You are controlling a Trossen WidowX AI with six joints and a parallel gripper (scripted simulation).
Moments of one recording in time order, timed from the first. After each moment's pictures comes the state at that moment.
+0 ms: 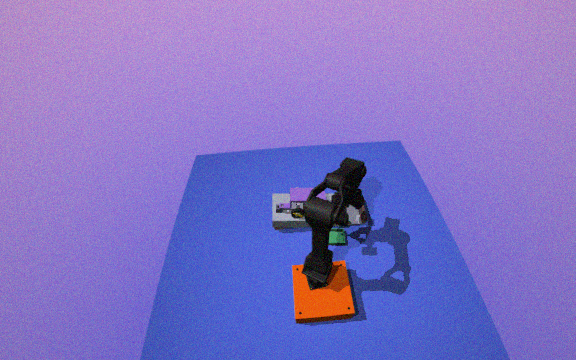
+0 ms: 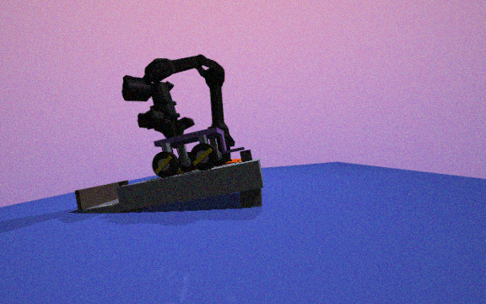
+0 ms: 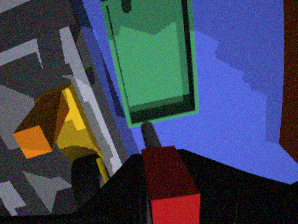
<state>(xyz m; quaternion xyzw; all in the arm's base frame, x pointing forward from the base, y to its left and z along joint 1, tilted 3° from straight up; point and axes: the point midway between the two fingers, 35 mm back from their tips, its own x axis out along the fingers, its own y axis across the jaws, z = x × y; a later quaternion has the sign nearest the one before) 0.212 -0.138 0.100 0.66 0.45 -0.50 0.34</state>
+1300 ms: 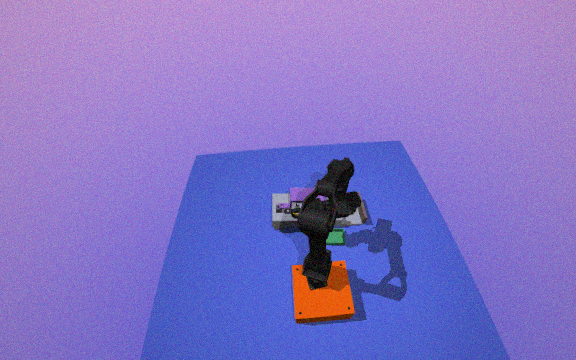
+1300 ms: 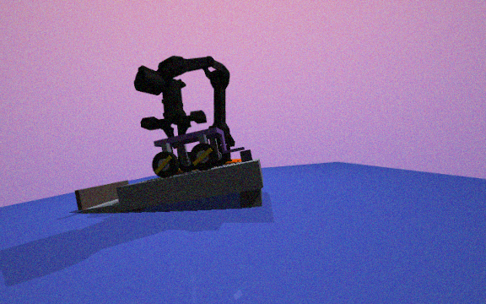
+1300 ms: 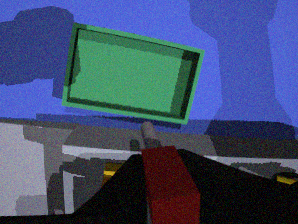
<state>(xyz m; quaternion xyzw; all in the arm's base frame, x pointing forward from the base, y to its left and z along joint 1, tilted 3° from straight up) 0.213 -0.130 0.100 0.73 0.02 -0.68 -0.02</state>
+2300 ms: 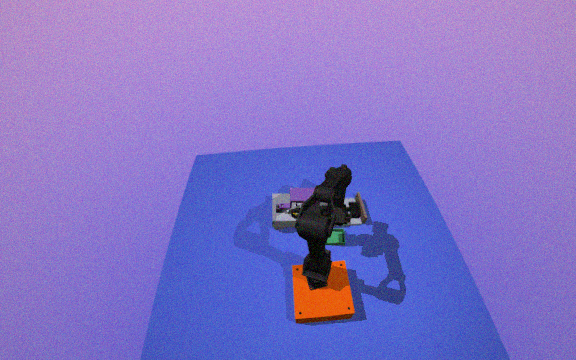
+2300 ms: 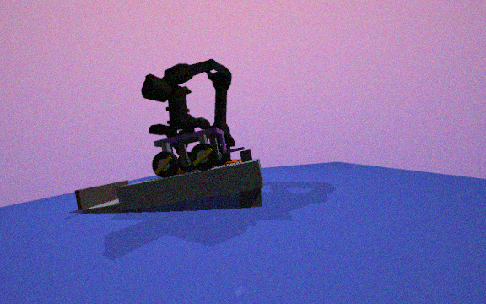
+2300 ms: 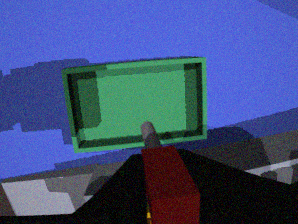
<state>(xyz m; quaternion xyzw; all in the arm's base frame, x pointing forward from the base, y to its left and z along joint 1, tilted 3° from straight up) 0.195 -0.124 0.081 0.72 -0.09 -0.68 -0.10</state>
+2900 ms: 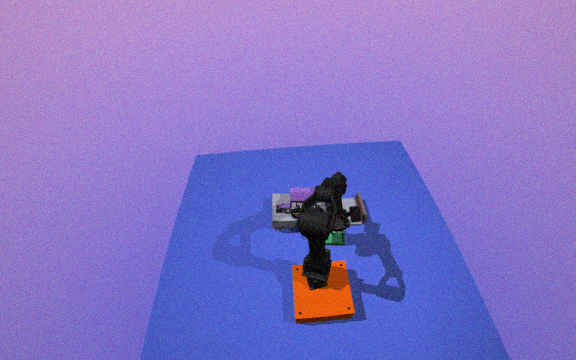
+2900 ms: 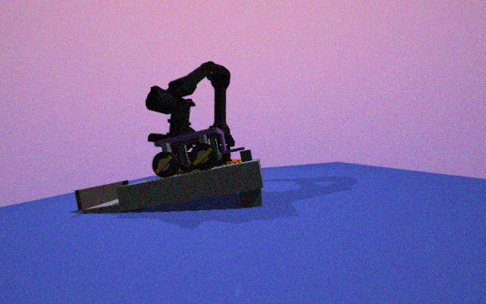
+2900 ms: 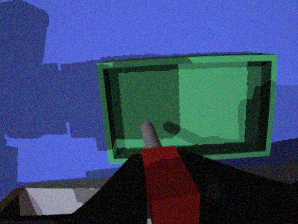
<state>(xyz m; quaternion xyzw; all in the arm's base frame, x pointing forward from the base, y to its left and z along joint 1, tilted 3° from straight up) 0.195 -0.139 0.041 0.71 -0.15 -0.69 -0.04</state>
